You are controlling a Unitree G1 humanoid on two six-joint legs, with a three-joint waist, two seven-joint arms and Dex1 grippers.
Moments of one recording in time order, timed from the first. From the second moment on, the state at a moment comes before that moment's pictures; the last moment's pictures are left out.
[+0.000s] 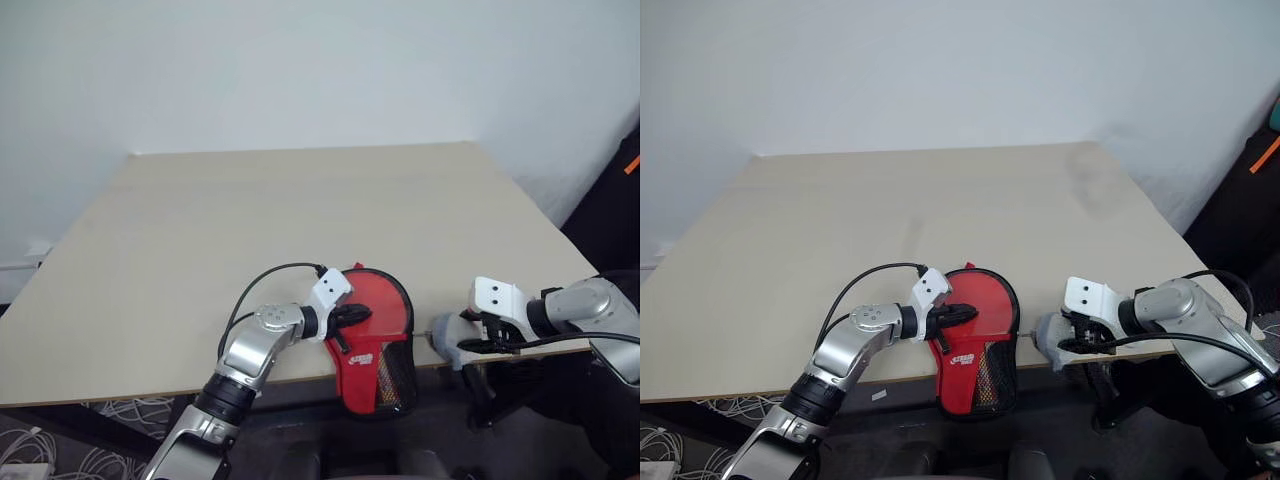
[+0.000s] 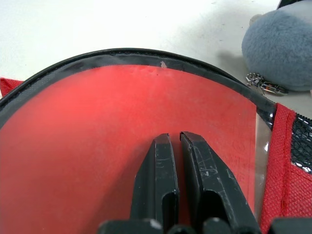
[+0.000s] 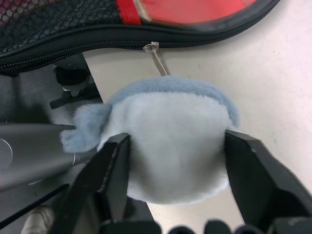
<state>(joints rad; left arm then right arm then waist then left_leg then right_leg) -0.36 0.28 -0.34 0.12 -0.17 0.48 -0.76 -0.27 -1.03 0.28 -0.29 0.15 0.59 1.12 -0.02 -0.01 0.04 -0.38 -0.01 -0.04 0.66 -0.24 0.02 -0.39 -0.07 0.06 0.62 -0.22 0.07</state>
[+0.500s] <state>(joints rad) -0.36 0.27 -0.34 0.13 -0.17 0.46 -0.76 -0.22 -1.06 0.15 -0.45 0.34 0.68 1.22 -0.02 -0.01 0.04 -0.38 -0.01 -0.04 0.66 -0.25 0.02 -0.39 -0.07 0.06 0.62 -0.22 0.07</state>
